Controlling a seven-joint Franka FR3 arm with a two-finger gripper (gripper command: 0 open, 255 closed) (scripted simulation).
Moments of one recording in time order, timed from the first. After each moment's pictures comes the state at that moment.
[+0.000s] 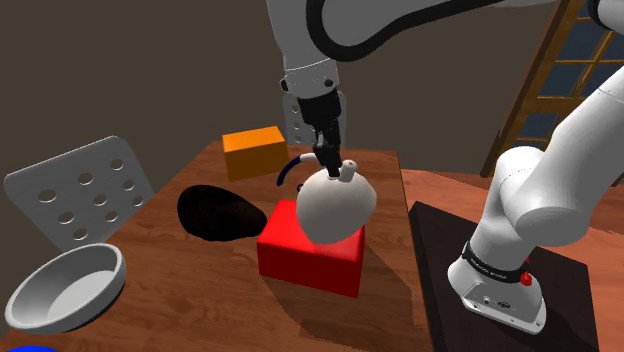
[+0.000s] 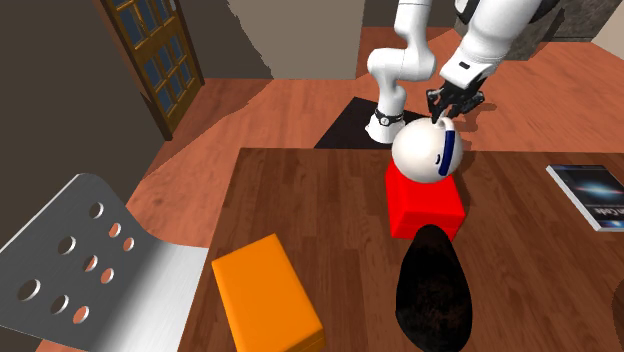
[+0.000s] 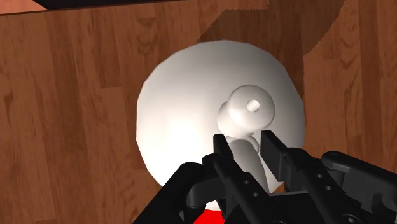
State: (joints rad) arm 0.25 -0.31 0.22 -2.11 0.08 1.58 0.02
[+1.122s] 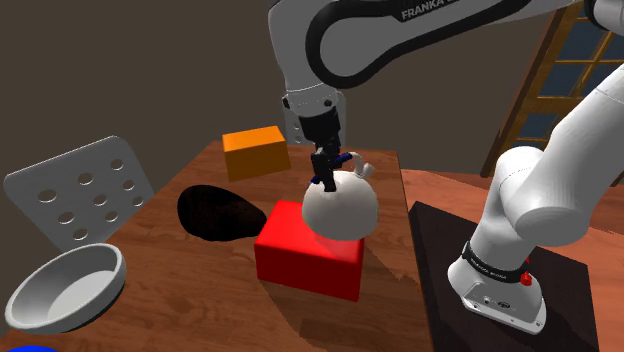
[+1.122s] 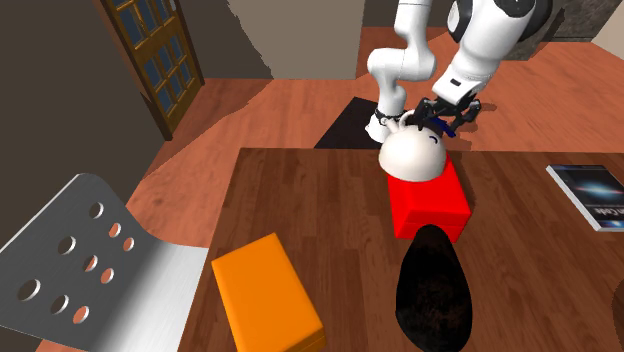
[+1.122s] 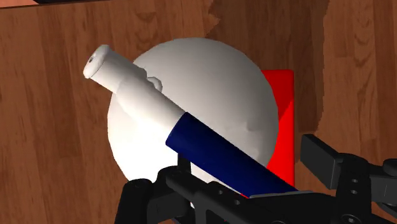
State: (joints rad) arm 0.24 -0.30 0.22 -2.19 0.07 1.66 0.01
